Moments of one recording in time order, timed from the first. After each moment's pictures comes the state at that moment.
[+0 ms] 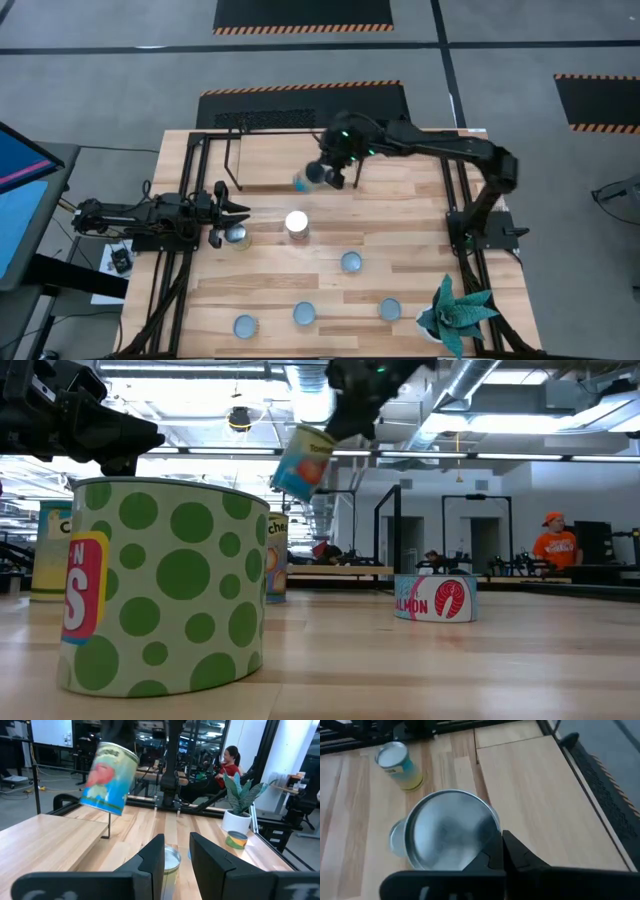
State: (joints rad) left arm -0.07 0.01 0.01 0.04 -0.11 -0.14; right arm -0.30 1.75 1.66 -0.65 -0.11 -0.05
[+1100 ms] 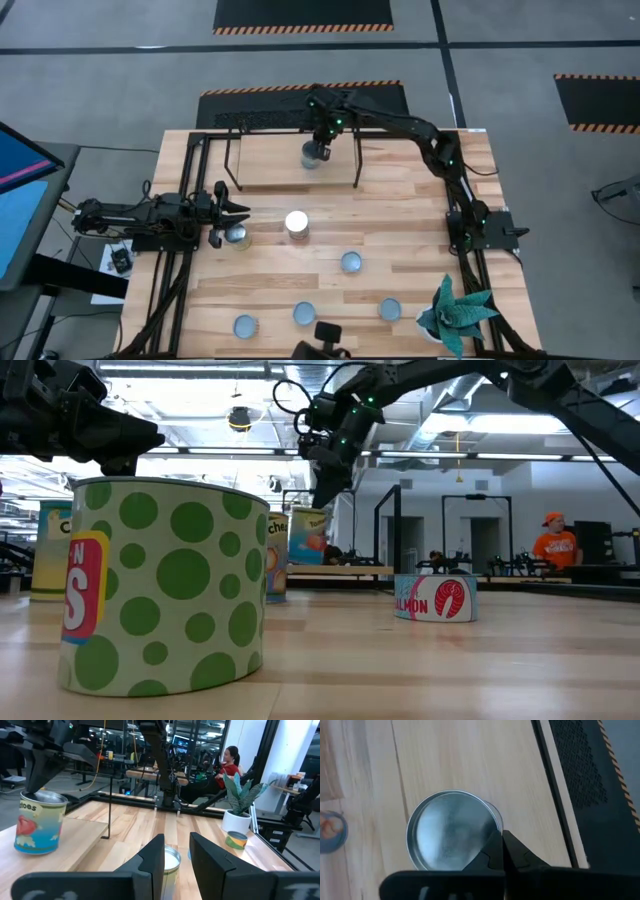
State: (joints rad) left arm -0.07 0.01 0.01 0.04 -0.11 -0.14; right arm -0.50 2.25 2.24 -1.03 -0.11 -0.27
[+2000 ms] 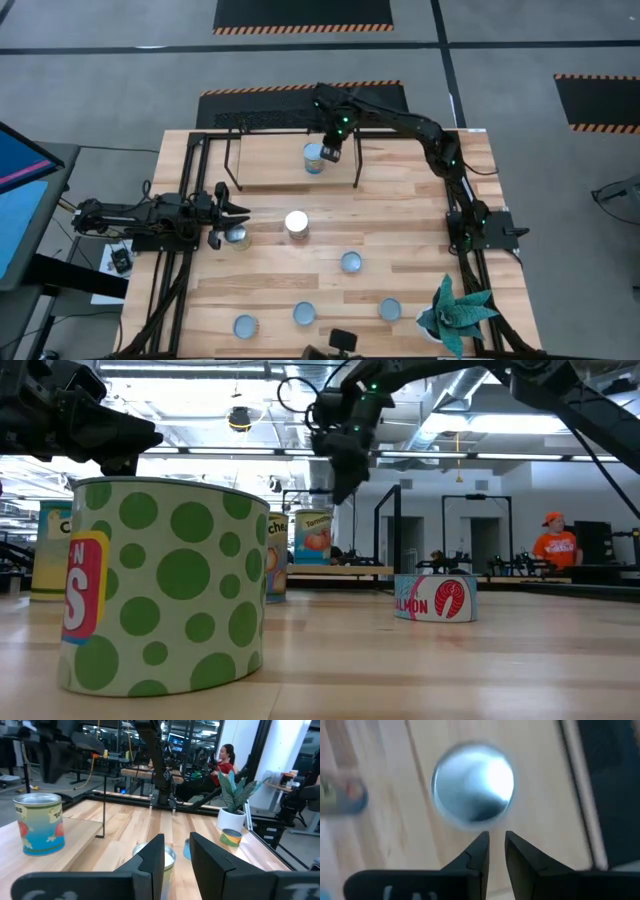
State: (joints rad) left arm -0.07 0.01 0.01 0.03 -0.08 -0.14; right arm -0.50 2.23 2.30 -1.30 -0.10 -0.23
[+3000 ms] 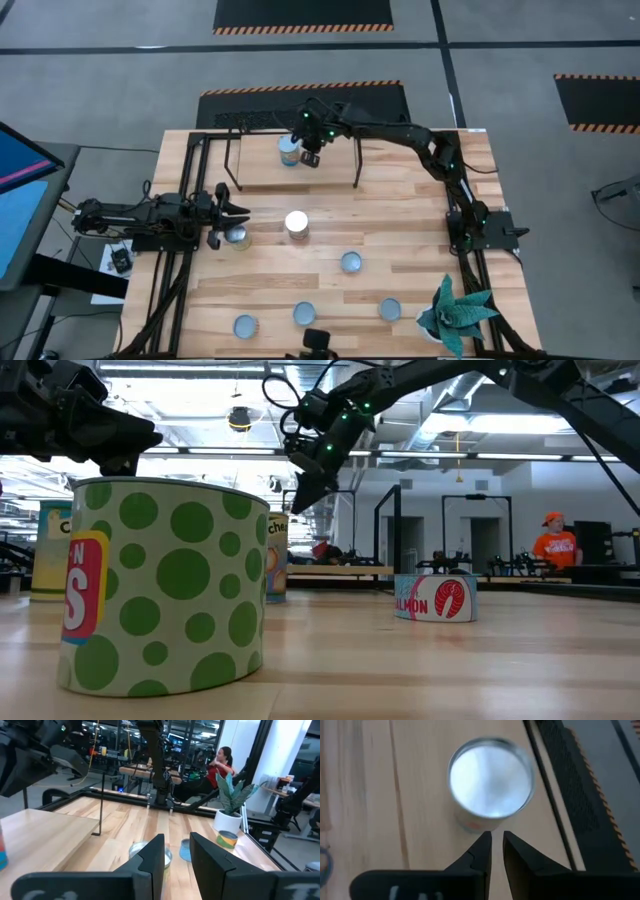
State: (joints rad) left arm -0.07 0.01 0.01 0.03 -0.07 -0.18; right arm -0.44 2.23 2.12 -0.79 -0.05 -0.24
